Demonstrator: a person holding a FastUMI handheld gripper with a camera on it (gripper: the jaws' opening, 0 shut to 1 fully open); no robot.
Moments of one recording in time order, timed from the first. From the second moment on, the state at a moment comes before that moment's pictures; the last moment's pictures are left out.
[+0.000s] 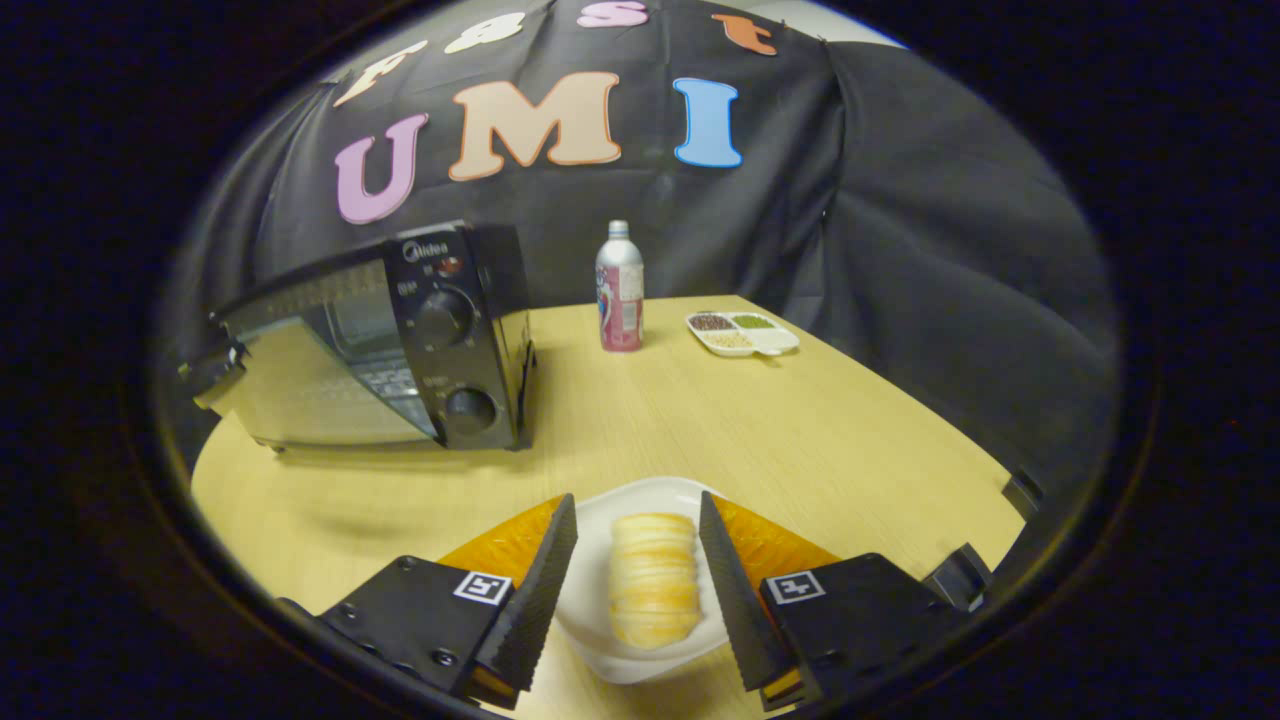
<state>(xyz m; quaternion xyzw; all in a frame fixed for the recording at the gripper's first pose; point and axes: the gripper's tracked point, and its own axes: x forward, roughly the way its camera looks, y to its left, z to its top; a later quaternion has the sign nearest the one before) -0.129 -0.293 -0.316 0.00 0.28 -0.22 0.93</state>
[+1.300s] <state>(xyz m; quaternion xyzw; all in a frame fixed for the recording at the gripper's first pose) -0.135 -0.182 -0.321 -0.05 0.32 -0.12 0.94</state>
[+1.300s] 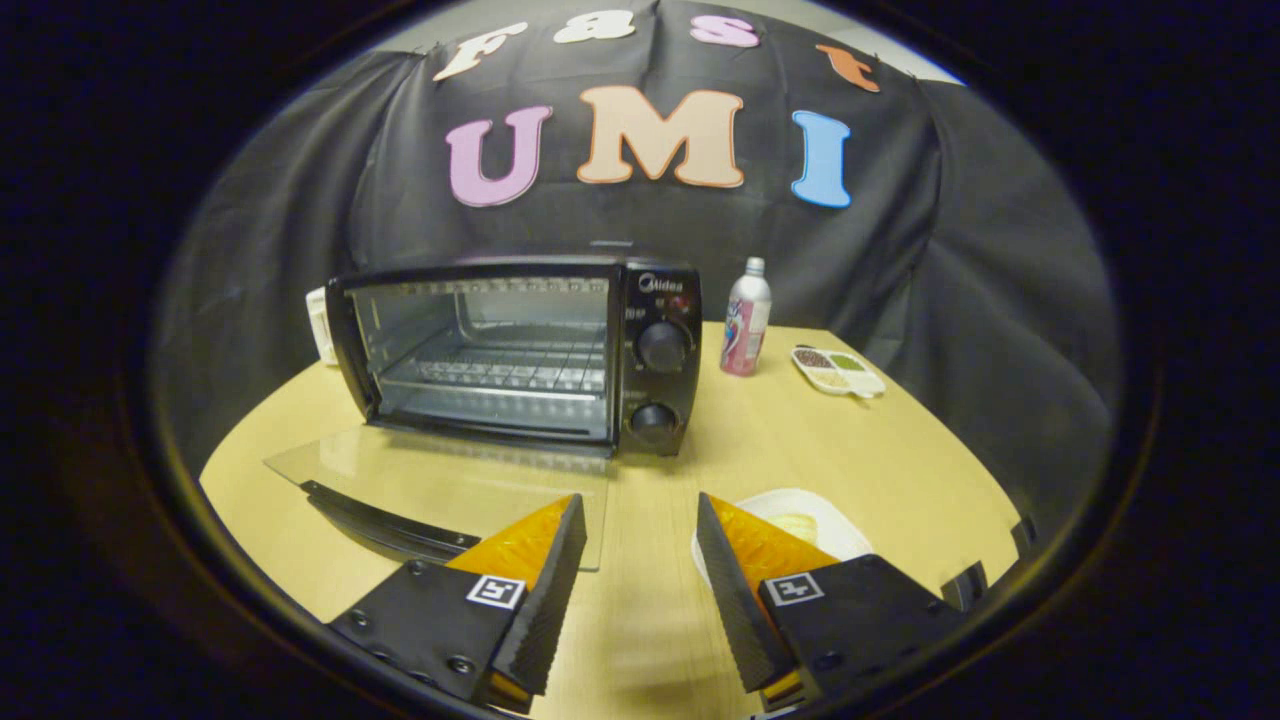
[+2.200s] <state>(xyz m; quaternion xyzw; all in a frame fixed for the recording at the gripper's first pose) -0.142 -0.260 -0.332 -0.03 0.30 -0.19 0.93</state>
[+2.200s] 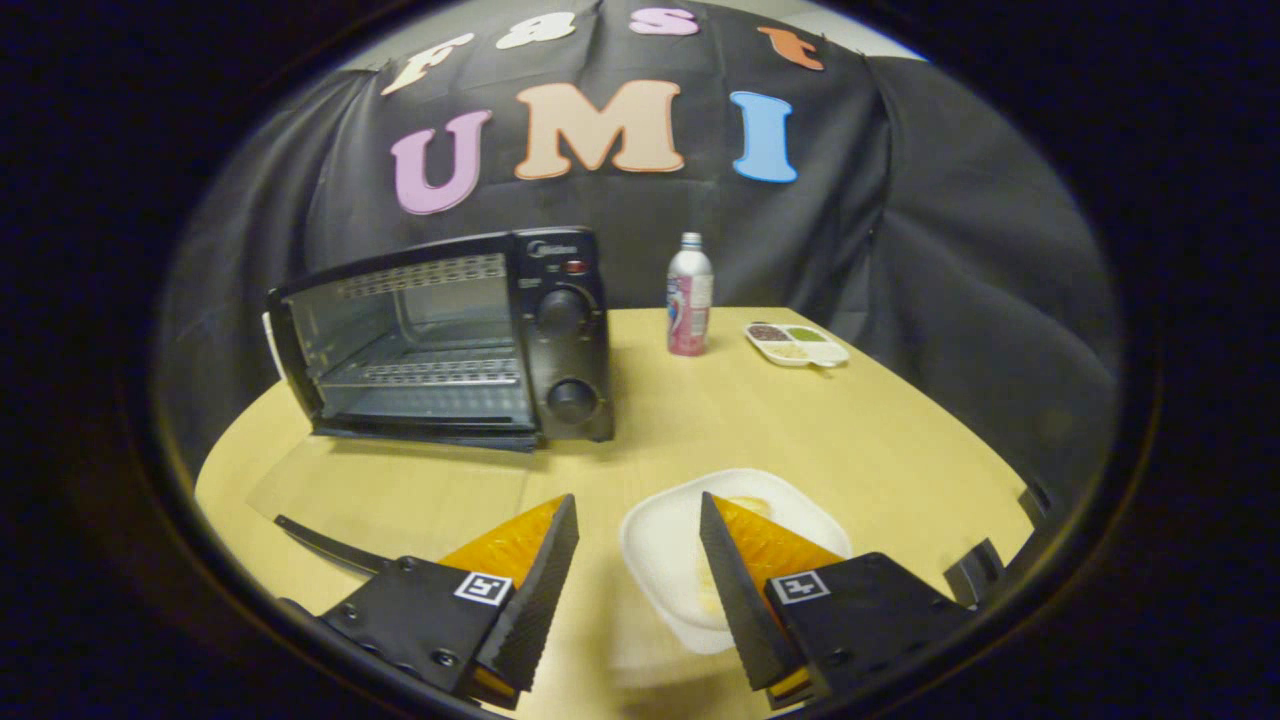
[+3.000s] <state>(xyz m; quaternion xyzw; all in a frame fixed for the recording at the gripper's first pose) -0.152 -0.316 -0.372 0.06 0.35 -0.24 0.90</state>
